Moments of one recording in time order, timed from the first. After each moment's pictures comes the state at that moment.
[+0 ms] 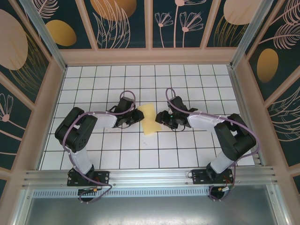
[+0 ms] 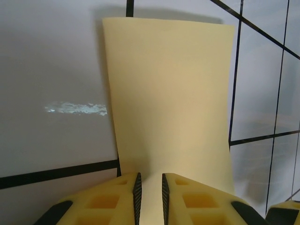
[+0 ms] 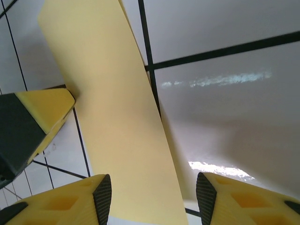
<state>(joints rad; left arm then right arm) -0.54 1.81 0.82 0.13 0.28 -0.87 0.61 1.61 0.82 -0.19 -0.32 0.88</state>
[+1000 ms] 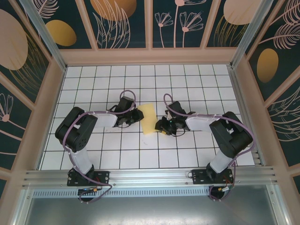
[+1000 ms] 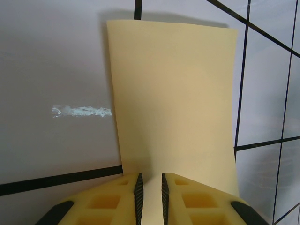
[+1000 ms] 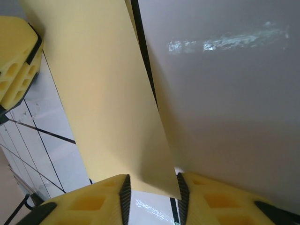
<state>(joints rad) -0.54 1.81 0.83 0.11 0.26 -0.86 0.63 1.65 0.76 -0.14 -0.46 0.91</state>
